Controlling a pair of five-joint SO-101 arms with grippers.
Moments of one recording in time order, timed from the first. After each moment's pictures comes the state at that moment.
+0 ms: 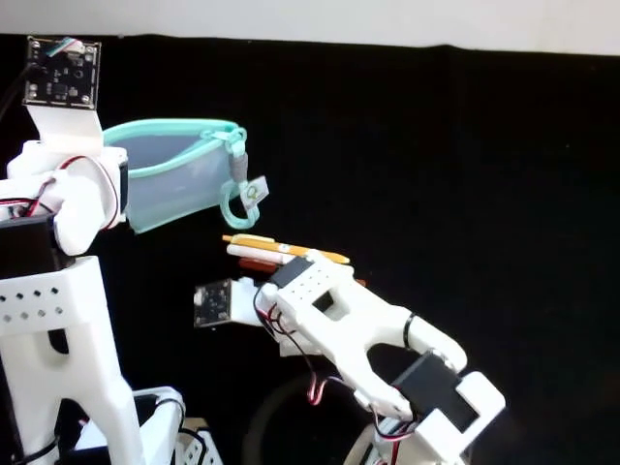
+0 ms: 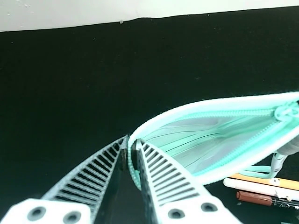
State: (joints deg) left arm -16.1 -35.2 8.0 76.4 -8.1; right arm -43.9 1.0 37.9 58.2 52.3
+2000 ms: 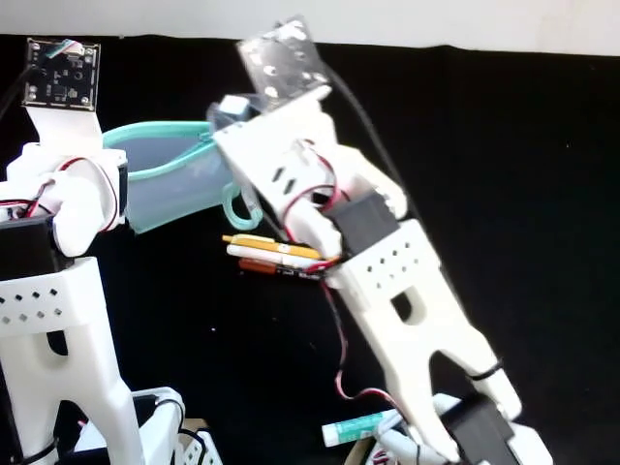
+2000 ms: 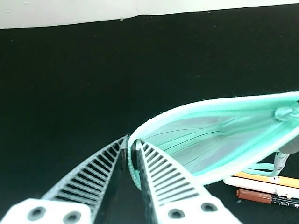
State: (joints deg) left arm -16.3 -35.2 8.0 77.1 -8.1; right arm -37.3 -16.0 -2.4 42.6 2.2
